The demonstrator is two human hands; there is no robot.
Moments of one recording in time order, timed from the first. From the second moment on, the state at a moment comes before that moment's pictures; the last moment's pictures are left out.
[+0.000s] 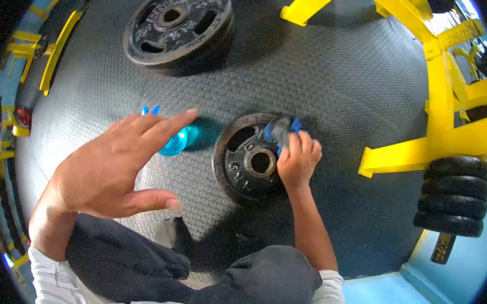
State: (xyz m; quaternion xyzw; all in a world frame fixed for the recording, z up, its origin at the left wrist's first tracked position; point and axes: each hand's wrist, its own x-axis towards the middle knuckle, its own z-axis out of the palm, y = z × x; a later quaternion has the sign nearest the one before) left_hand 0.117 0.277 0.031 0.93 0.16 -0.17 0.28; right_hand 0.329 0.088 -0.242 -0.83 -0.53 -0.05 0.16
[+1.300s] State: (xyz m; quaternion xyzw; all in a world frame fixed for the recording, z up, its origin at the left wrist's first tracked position) left_hand 0.114 0.269 0.029 0.95 0.13 -0.13 0.26; right_hand 0.277 0.079 -0.212 -0.72 -0.67 0.01 0.18
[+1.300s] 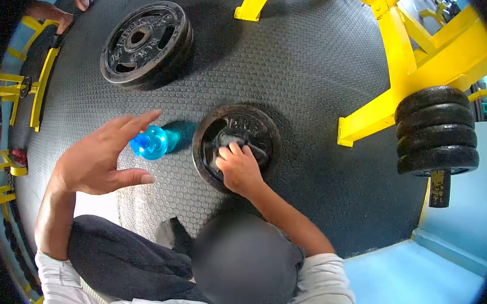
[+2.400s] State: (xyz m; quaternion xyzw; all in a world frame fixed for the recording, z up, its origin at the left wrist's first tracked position) left_hand 0.111 0.267 0.028 0.94 0.12 -0.17 0.25; right_hand 0.264 0.067 -0.204 -0.75 -0.42 0.44 0.24
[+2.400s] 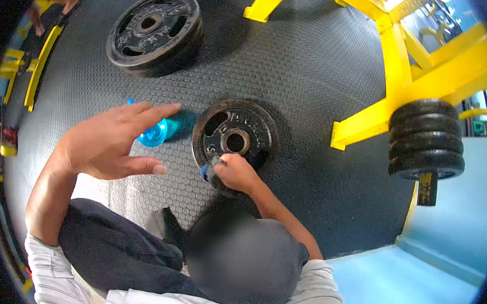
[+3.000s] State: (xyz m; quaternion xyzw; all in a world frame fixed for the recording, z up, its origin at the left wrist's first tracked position) left_hand 0.120 0.253 0.033 0.91 0.15 -0.28 0.26; right_hand 0.288 0.102 -0.195 -0.82 -0.42 0.38 0.04
